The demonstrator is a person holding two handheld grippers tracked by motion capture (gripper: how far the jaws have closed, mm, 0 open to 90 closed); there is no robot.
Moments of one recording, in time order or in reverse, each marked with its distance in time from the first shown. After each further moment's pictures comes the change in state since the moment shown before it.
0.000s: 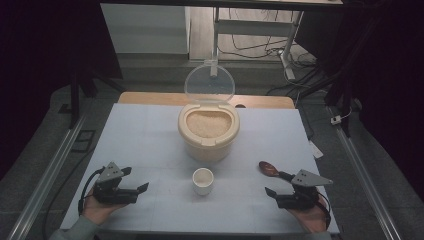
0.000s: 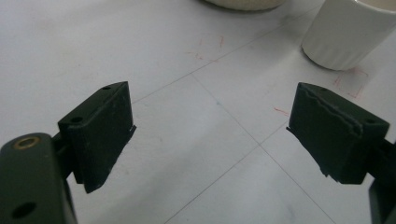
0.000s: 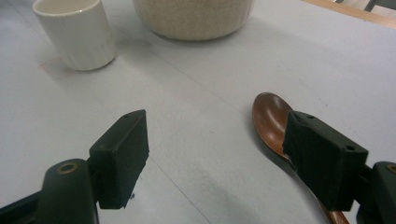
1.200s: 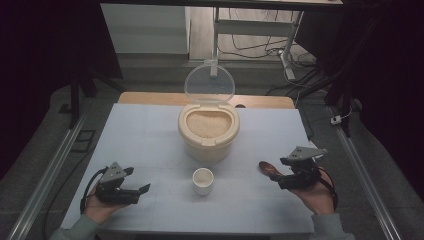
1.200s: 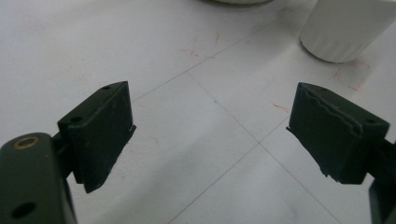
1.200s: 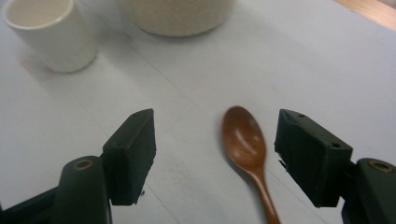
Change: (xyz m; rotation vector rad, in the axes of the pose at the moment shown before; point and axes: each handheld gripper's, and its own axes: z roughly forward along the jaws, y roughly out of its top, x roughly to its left) left arm -0.001 0.001 0.005 0.016 -0.009 0.029; right arm -0.020 0.072 -0.003 0.244 -0.031 -0.034
